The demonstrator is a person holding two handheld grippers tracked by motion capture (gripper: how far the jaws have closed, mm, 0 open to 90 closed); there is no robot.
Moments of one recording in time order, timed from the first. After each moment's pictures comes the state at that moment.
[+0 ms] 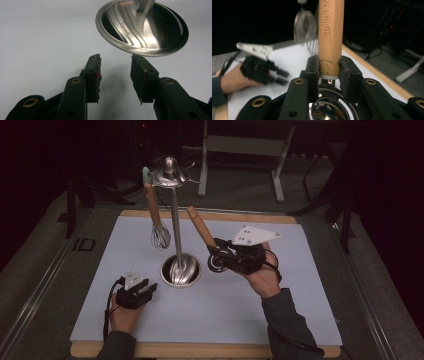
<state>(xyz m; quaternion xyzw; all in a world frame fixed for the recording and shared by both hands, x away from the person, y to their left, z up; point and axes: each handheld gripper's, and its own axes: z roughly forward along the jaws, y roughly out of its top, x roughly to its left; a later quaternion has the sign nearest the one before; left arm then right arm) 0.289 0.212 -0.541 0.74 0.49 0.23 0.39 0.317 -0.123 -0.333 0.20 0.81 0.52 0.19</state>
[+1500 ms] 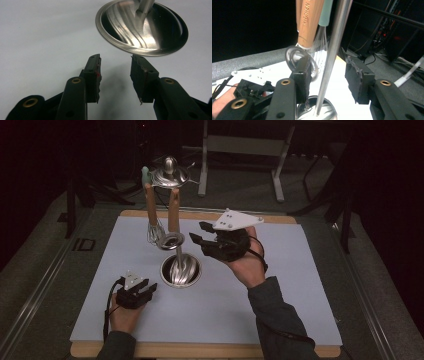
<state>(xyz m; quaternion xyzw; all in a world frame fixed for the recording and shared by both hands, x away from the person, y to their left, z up) 0.289 0.212 -0.541 0.74 0.49 0.23 0.39 0.324 -0.083 -0.305 0.20 0.80 0.53 0.21</state>
